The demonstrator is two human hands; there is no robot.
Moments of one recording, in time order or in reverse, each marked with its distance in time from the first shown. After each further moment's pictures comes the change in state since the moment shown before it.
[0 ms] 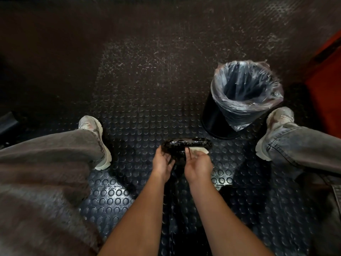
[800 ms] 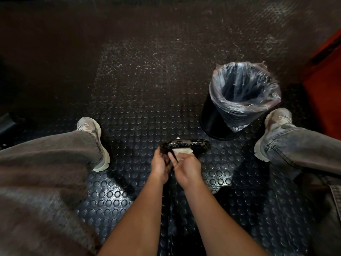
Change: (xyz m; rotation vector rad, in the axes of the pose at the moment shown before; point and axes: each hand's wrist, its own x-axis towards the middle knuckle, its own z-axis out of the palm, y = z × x) left_hand 0.003 0.000 -0.002 -0.006 0.006 -0.035; right_hand -0.015 0.017 0.004 -0.175 -0.178 0.139
